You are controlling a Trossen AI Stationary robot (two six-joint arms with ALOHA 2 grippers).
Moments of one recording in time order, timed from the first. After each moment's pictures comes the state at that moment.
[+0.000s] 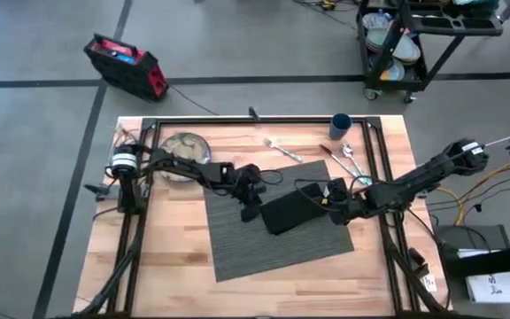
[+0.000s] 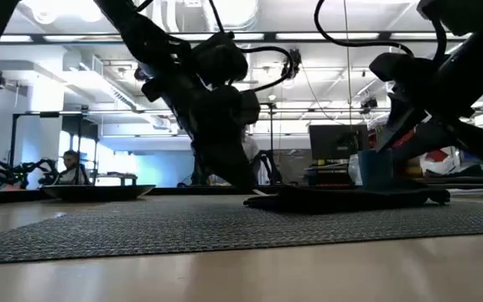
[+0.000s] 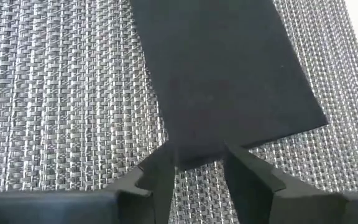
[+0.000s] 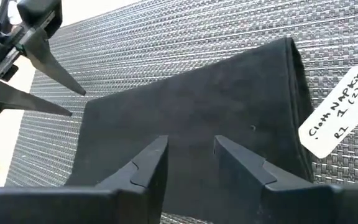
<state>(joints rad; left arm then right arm) 0.09 1.86 1.06 -0.07 0.25 -0.19 0.34 1.16 0.46 -0.25 0.55 1.52</state>
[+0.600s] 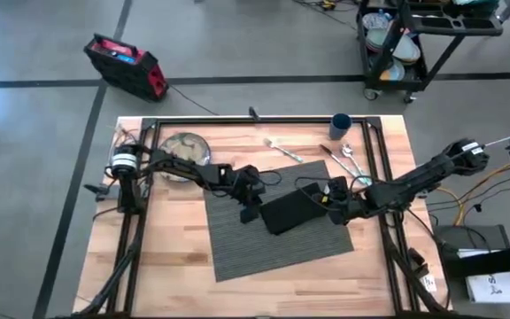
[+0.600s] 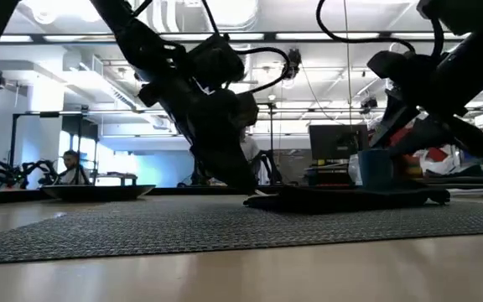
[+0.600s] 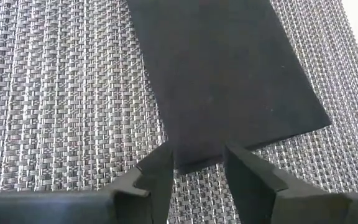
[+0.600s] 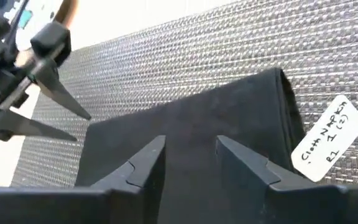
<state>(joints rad) 0.09 1.86 1.01 0.02 0.25 -0.20 0.33 1.15 0.46 -0.25 0.65 1.53</state>
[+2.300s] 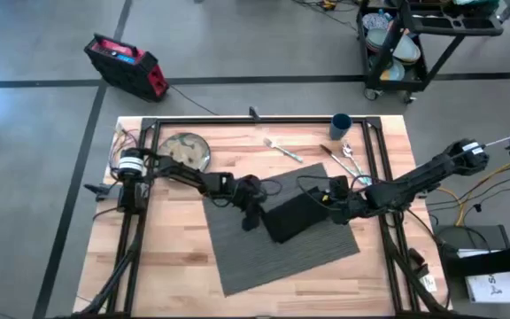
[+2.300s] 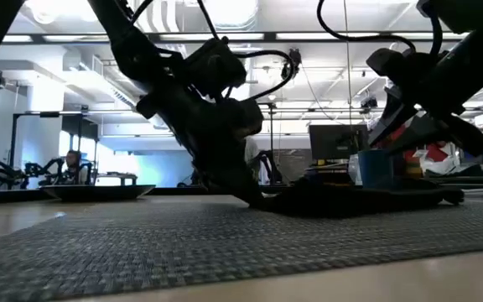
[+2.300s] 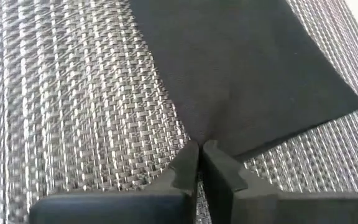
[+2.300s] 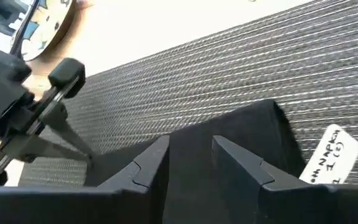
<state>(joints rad) 0.04 1.90 1.00 0.11 0.25 -0.23 0.33 1.15 0.47 -0.25 0.67 1.54</state>
